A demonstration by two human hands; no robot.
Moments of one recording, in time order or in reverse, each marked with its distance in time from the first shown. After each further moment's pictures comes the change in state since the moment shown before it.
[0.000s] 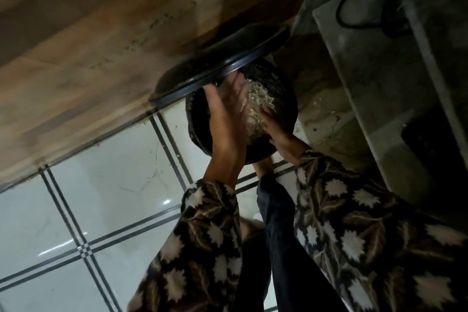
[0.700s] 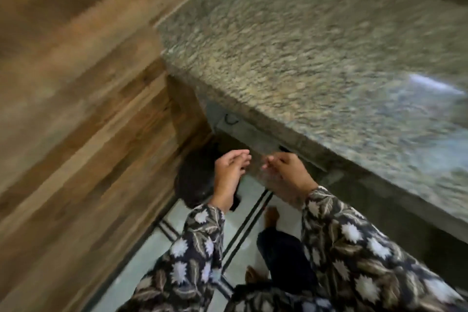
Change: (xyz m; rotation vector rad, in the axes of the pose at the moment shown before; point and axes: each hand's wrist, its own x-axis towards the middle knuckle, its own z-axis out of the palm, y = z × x) left_hand -0.371 0.064 0.069 0.795 -0.498 0.238; right_hand -0.456 0.048 -0.084 0.054 0.415 -0.602
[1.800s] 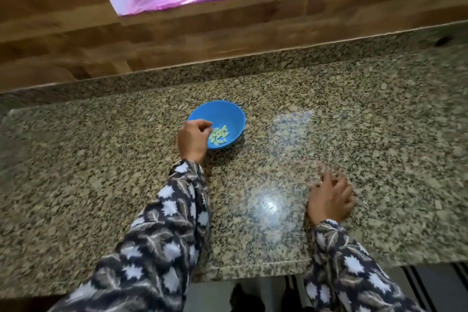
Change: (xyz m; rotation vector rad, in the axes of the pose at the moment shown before) left_hand -0.037 0.111 0.546 0.768 -0.314 0.806; right_hand -0.227 0.171 -0.448 -0.331 1.218 0.746
